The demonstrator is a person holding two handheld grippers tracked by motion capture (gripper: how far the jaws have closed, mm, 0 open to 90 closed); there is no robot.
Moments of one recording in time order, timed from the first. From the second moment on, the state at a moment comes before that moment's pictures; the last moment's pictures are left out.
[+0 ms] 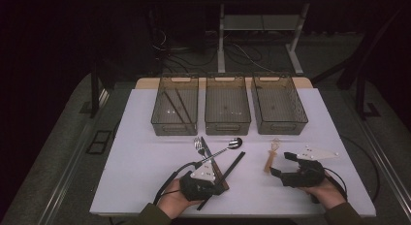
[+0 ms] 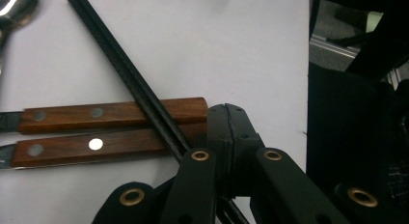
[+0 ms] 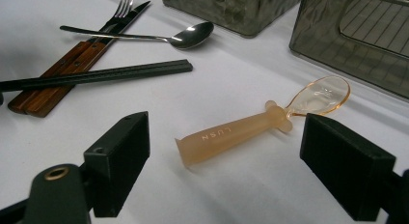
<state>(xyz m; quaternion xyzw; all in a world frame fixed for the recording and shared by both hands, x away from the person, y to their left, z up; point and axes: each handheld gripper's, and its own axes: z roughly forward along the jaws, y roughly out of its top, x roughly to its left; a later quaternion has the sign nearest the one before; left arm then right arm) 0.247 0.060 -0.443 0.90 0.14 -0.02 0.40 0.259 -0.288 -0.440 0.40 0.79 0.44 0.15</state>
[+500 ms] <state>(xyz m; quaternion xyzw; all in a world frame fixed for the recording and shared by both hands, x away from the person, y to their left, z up) 0.250 0.068 -0.442 0.91 0.15 0.00 0.39 0.258 -0.288 -0.439 0.40 0.79 0.44 0.15</state>
